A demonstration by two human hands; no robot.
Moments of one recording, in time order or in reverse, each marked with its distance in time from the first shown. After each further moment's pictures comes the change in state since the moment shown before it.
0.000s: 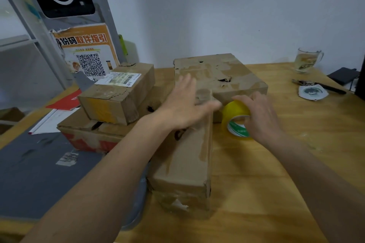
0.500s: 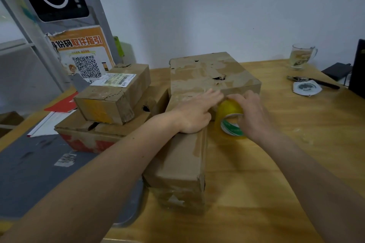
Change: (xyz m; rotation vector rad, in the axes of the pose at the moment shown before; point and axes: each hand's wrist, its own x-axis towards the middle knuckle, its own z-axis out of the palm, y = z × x) left_hand 0.008 0.019 0.016 0.077 -0.261 0.222; right_hand -0.005 0.001 0.004 0.039 0.016 -0.015
